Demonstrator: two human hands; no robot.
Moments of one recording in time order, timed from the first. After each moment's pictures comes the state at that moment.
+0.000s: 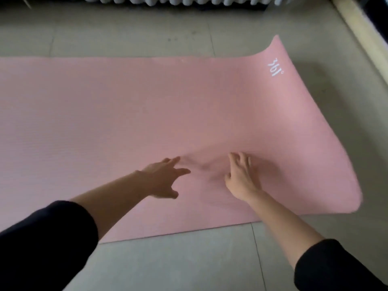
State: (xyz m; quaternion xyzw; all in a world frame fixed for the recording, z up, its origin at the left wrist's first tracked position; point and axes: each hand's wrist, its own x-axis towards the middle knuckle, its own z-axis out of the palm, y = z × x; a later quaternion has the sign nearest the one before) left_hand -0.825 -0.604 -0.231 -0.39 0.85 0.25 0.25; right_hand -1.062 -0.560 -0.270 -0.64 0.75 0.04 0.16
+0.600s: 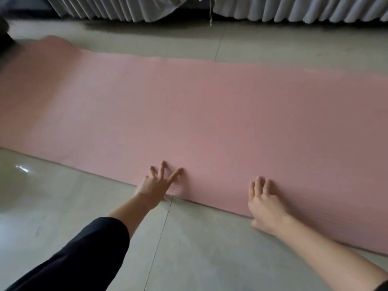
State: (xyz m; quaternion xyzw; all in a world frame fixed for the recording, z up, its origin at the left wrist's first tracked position) left_hand -0.448 -0.448 -0.250 -0.65 0.68 0.11 0.32; right_hand -0.747 -0.484 -0.262 -0.83 0.45 0.32 0.05
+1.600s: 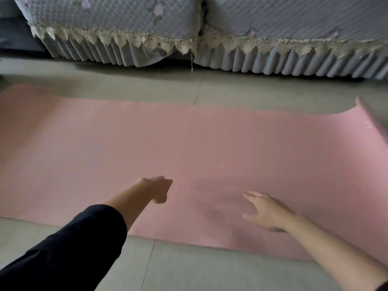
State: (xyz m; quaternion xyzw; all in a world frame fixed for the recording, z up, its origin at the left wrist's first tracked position) left_hand -0.456 -0.517 -0.178 -0.63 0.65 0.24 0.35; right_hand -0.773 -0.516 -0.197 -0.79 0.53 0.14 0.28
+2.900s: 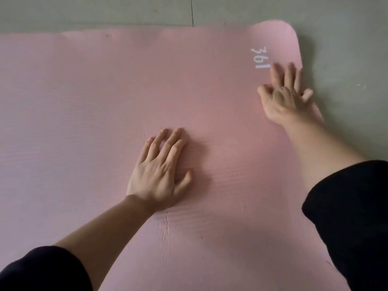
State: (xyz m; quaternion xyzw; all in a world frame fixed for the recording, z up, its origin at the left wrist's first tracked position) left_hand -0.964 -0.671 -0.309 -0.57 0.81 0.13 -0.03; right_hand -1.262 -0.822 -0.327 -0.60 0.80 0.01 0.06
